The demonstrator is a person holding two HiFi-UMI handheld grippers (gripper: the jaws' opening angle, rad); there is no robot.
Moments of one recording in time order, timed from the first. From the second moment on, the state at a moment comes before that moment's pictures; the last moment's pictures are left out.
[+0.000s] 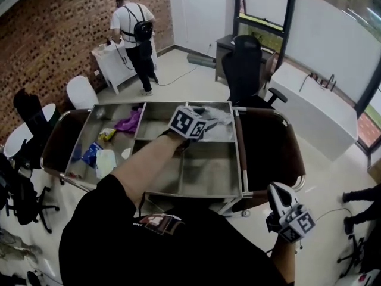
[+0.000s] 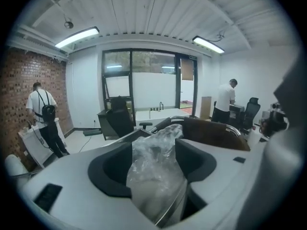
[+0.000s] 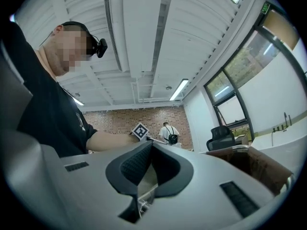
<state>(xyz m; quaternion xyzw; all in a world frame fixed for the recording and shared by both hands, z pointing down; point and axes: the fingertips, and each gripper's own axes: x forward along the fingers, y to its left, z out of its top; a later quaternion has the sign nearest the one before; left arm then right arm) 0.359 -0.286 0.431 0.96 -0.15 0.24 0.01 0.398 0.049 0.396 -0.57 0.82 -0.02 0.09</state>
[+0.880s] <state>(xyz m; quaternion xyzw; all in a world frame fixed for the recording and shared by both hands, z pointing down) -0.008 -0.187 0.369 0.99 -0.03 -0.06 0.11 0.143 -0.133 0.386 -0.44 0.90 -0.05 0.07</state>
